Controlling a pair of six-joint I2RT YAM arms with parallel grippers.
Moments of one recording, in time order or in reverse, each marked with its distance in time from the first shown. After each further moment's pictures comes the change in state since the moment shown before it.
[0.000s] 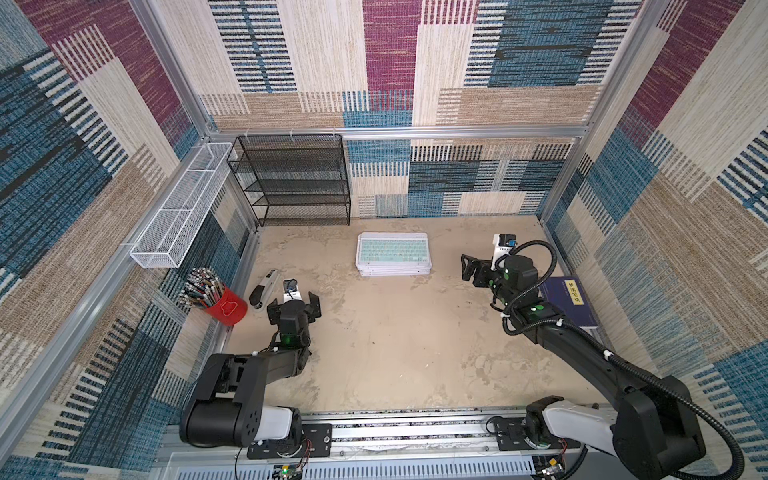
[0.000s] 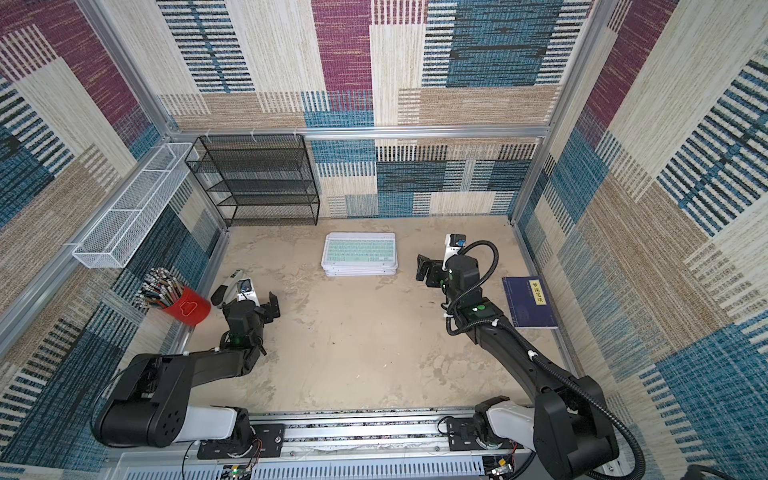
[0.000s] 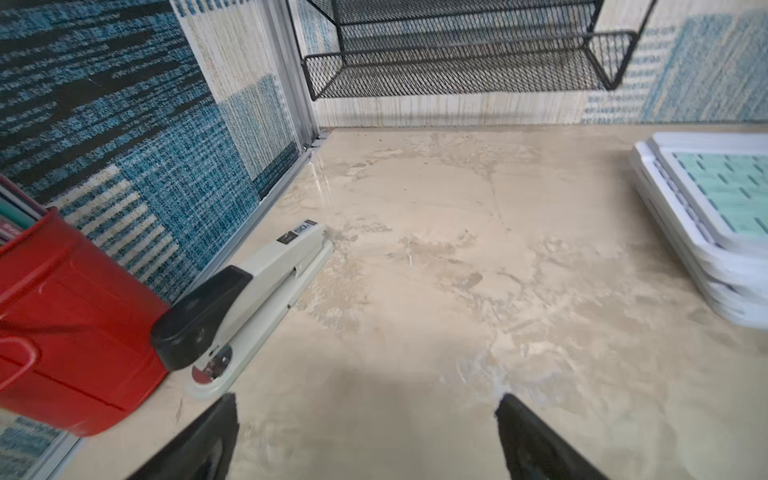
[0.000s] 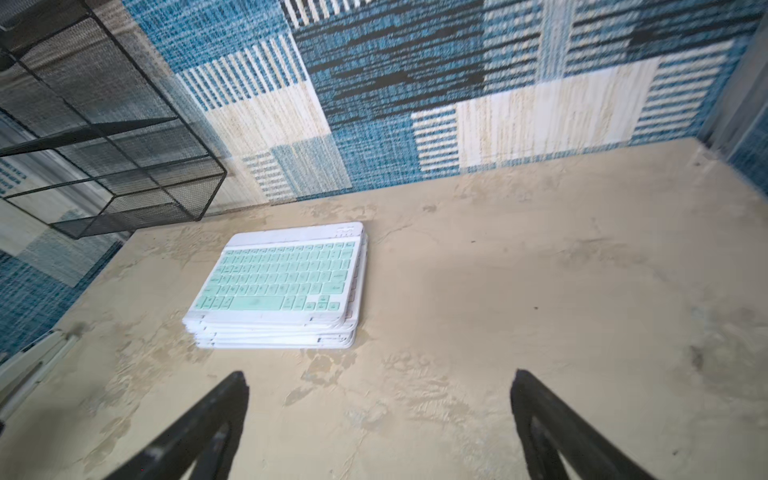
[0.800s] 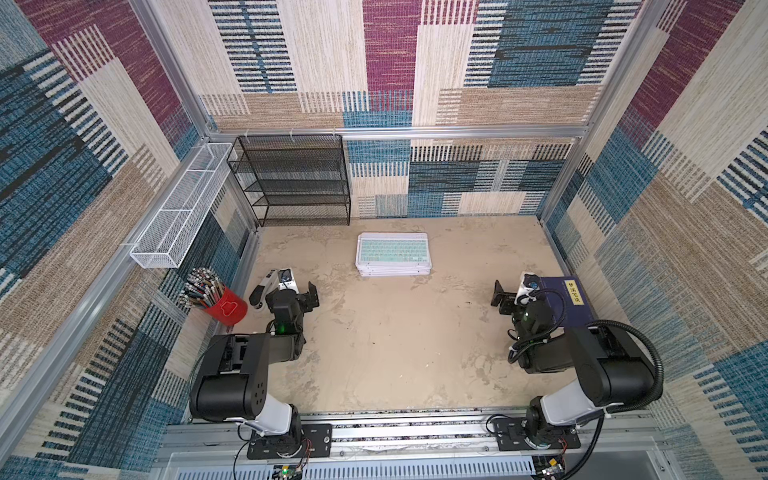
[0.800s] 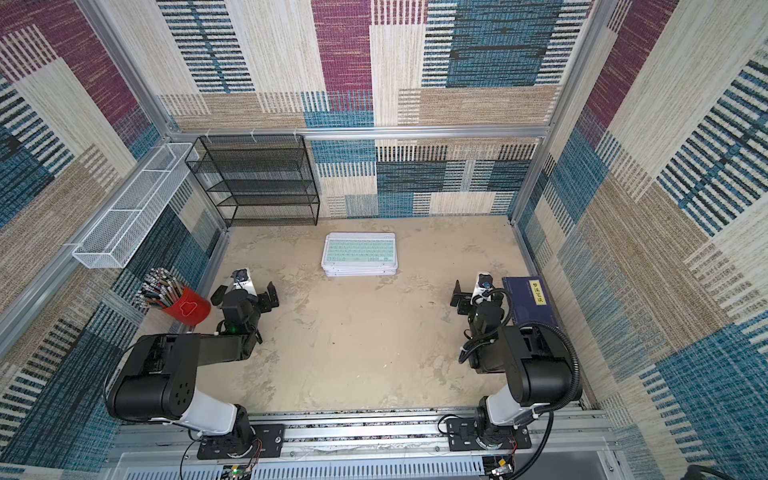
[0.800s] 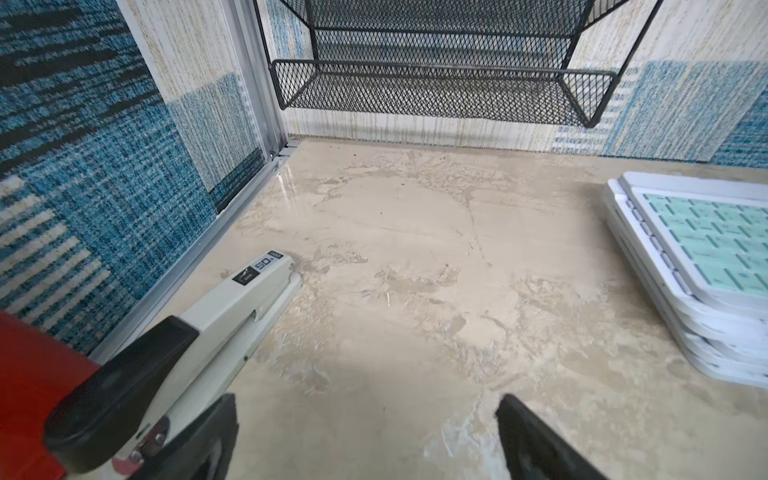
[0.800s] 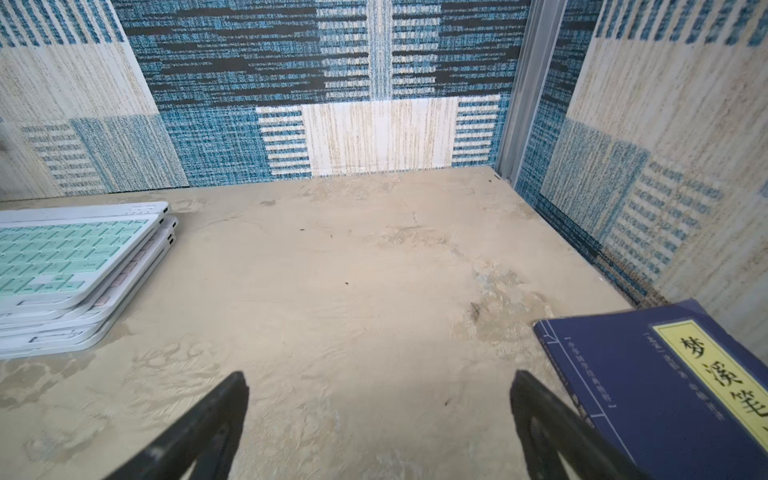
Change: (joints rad) left arm 0.069 0.080 0.127 -0.054 0.175 -0.026; right arm -0.299 0.361 -0.495 1.048 -0.032 -0.248
